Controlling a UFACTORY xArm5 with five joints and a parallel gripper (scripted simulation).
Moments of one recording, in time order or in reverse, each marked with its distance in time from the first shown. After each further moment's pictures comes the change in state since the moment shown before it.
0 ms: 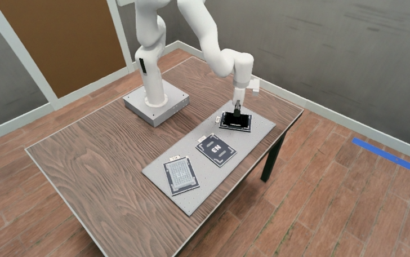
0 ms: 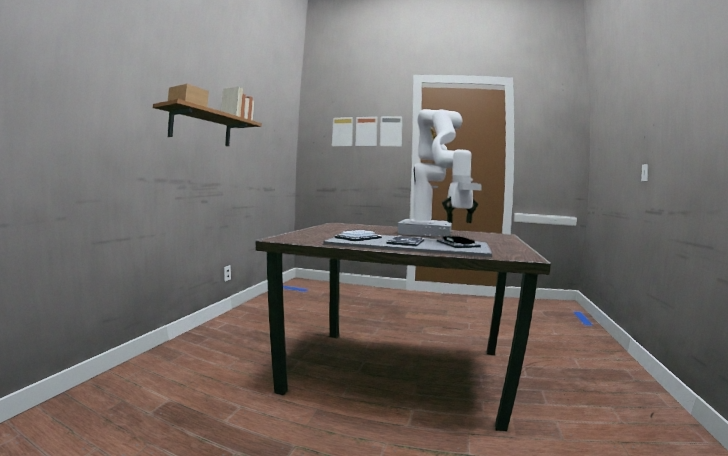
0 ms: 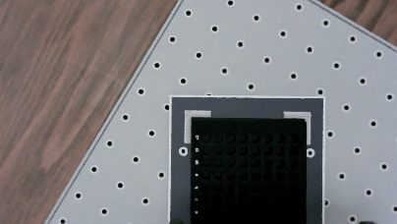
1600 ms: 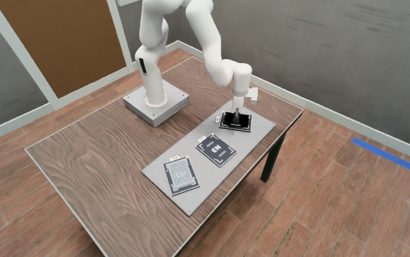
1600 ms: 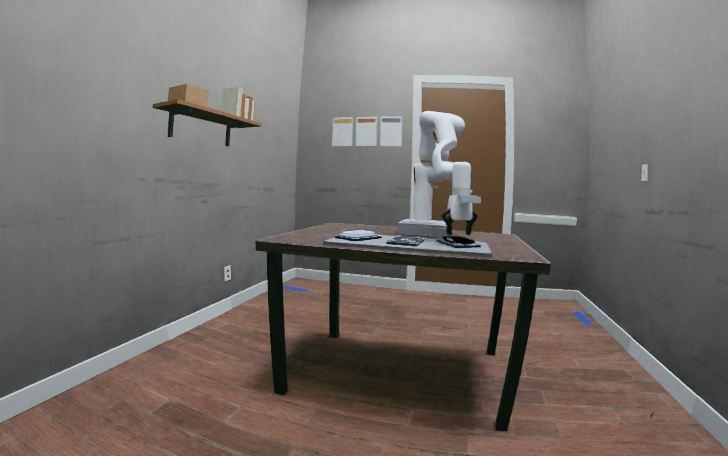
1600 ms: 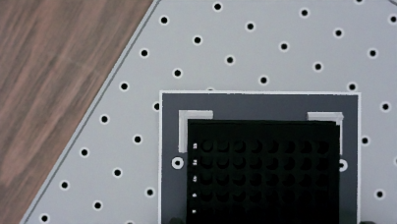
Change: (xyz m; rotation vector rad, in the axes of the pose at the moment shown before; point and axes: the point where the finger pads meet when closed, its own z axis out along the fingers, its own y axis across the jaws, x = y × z) arm 0.000 0.000 0.049 0.000 0.001 0.000
